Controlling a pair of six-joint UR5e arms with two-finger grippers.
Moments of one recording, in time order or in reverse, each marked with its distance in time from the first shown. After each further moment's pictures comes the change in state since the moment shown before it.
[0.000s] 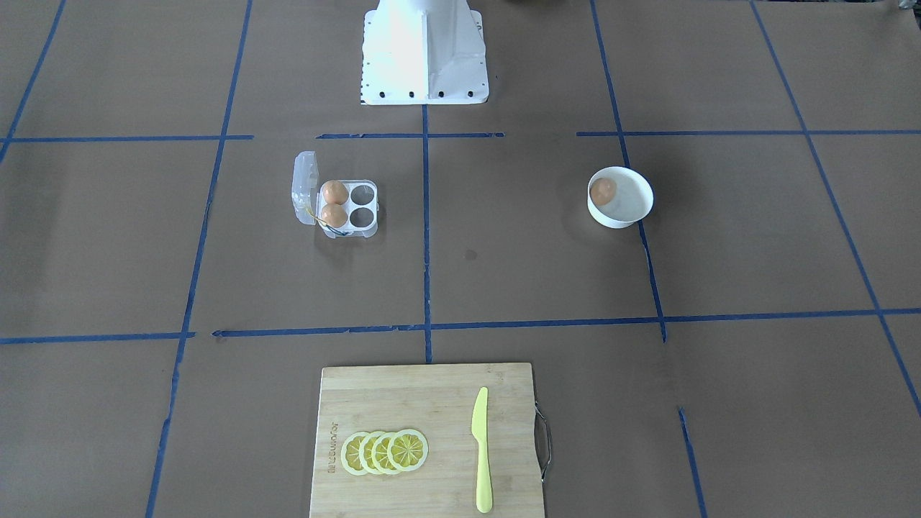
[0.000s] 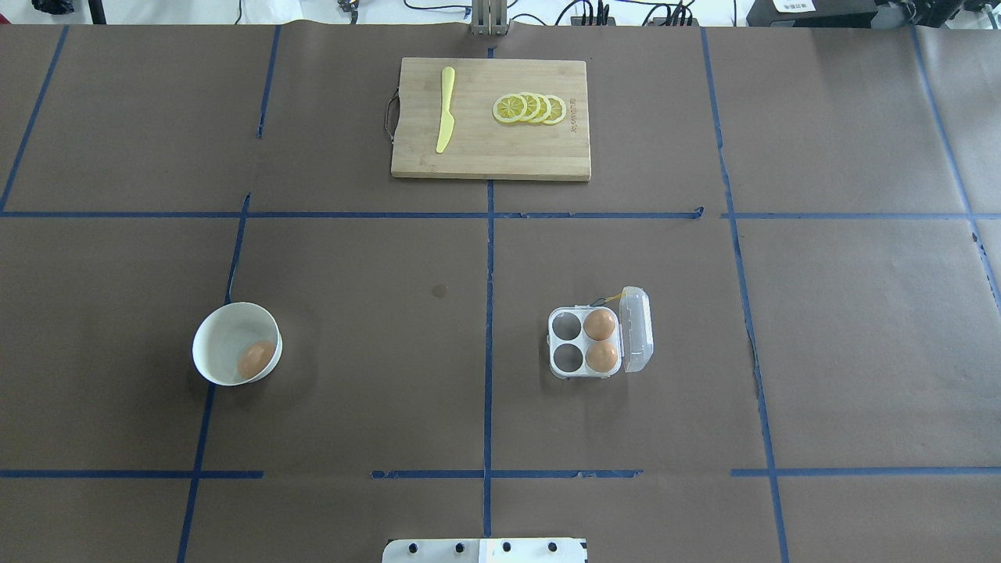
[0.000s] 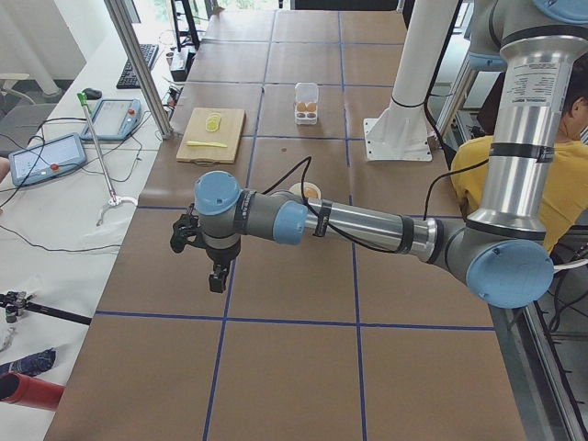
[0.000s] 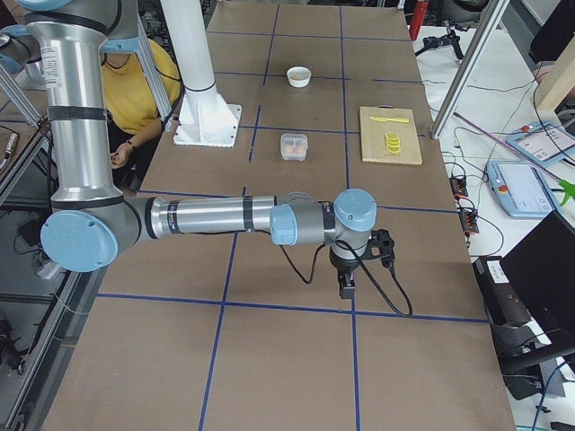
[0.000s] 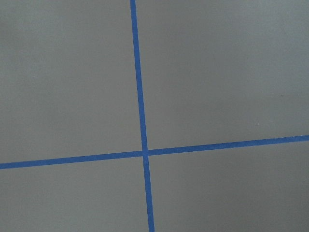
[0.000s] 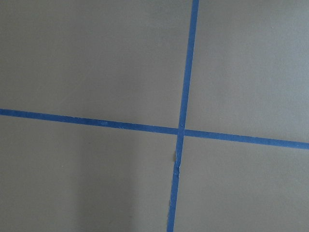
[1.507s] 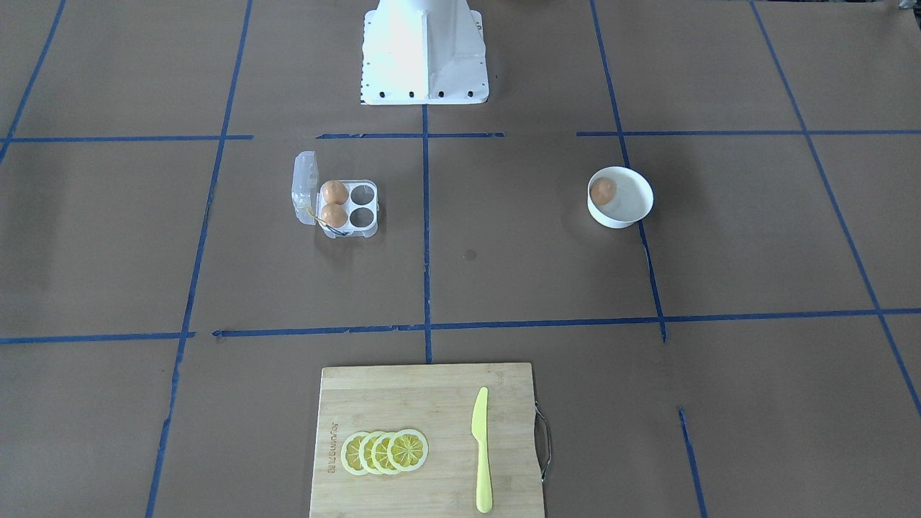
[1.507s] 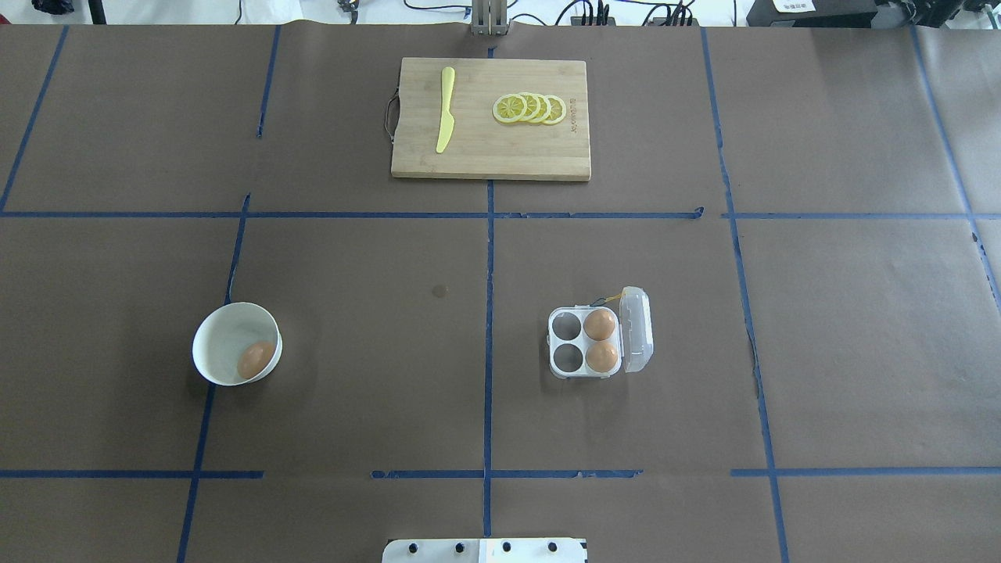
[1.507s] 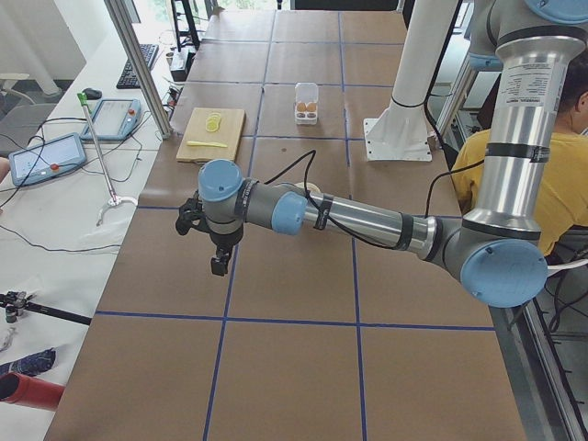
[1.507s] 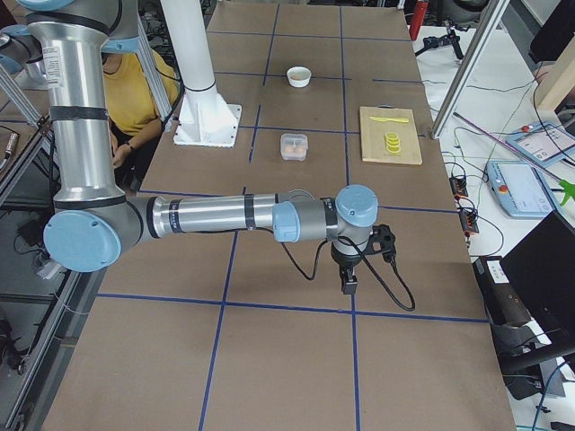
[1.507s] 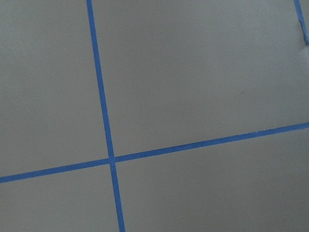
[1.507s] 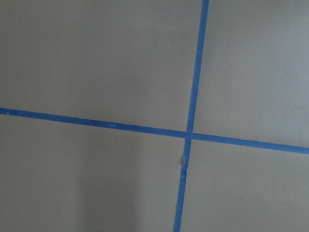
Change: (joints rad) left arm 0.049 0.001 -0.047 -0.062 -0.041 -0.004; right arm -0.022 0.000 0.009 0.066 0.014 0.001
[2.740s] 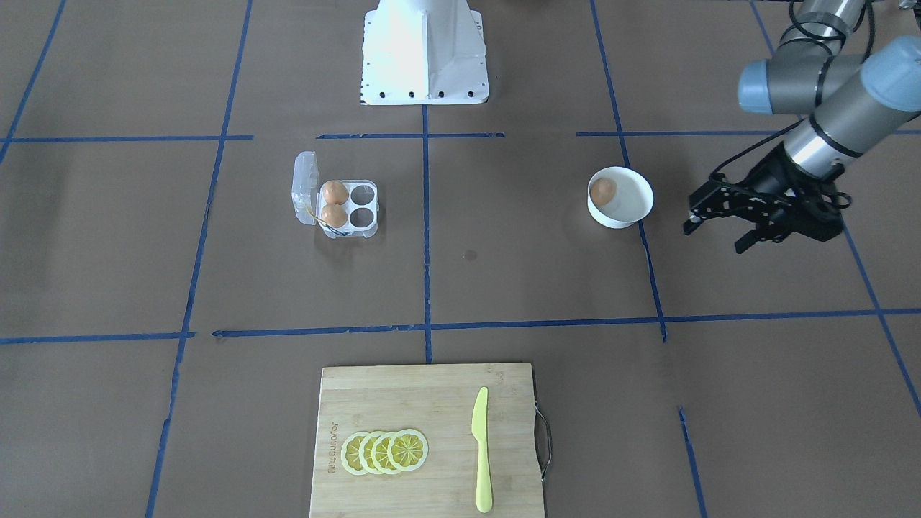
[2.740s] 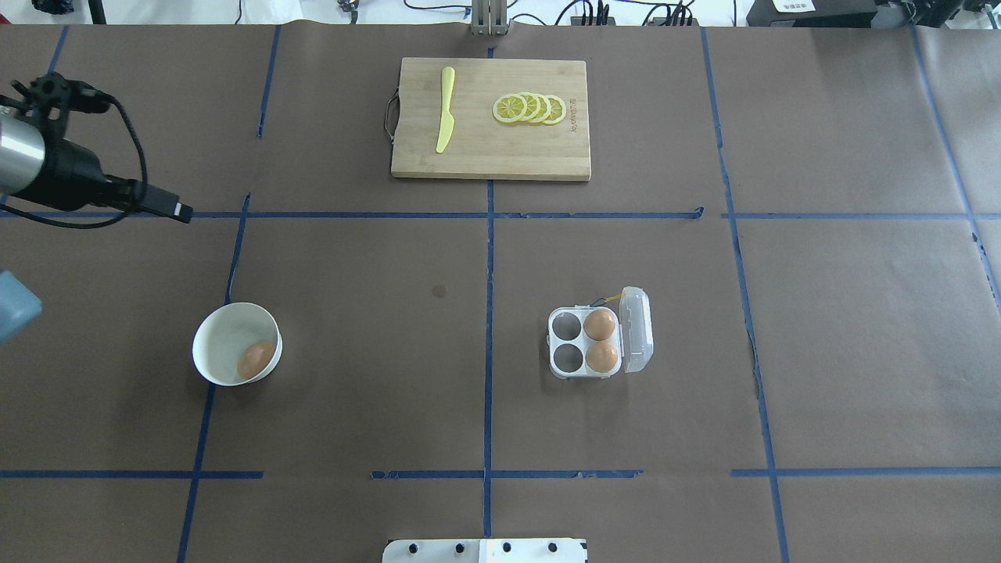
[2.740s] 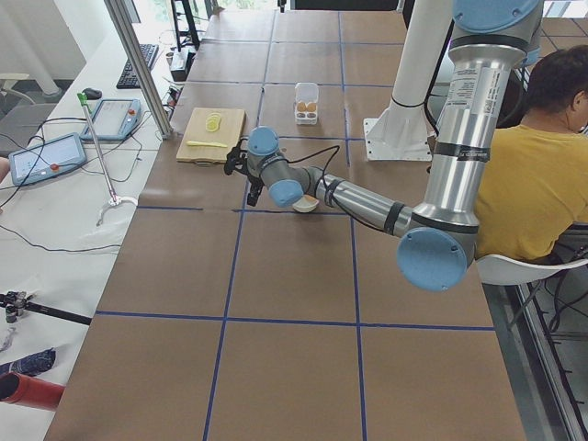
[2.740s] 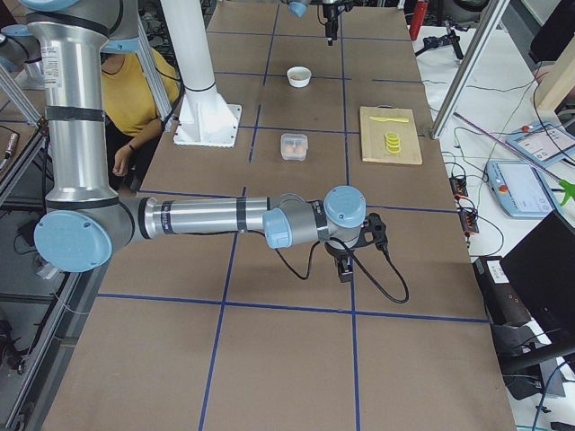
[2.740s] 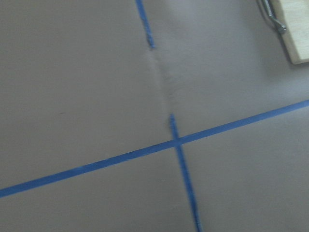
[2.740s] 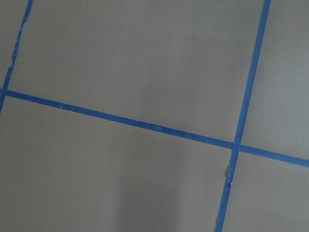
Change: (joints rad) left arm 0.534 -0.068 -0.039 -0.535 0.151 -0.745; right arm -0.012 -0.042 0.024 0.084 0.108 -0.001
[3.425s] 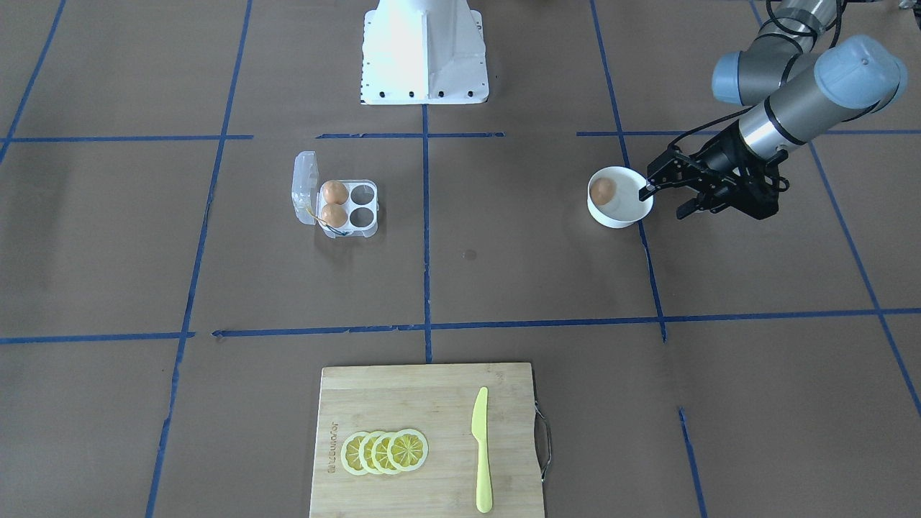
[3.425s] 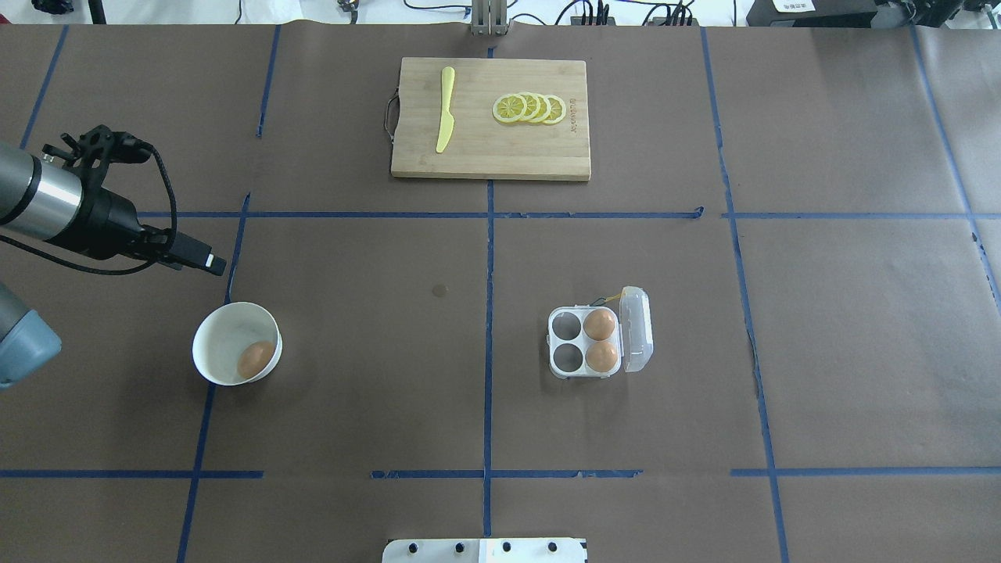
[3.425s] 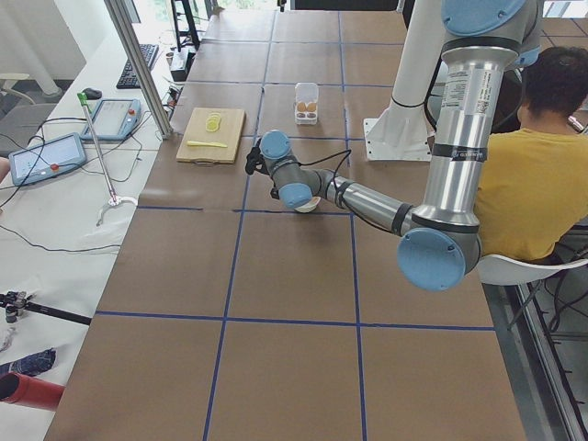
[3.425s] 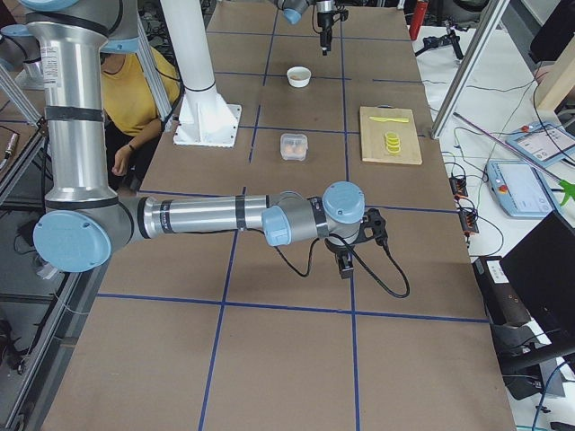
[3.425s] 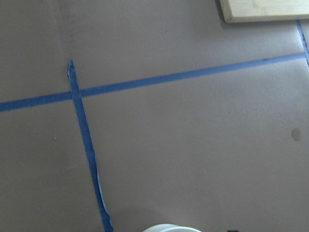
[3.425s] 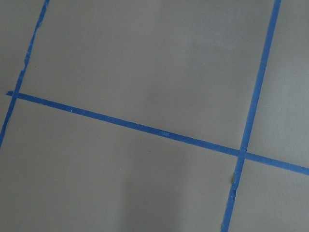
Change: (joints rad) left arm 0.069 0.062 -0.010 -0.093 -0.146 -0.064; right arm 0.000 -0.003 0.013 0.004 0.001 0.000
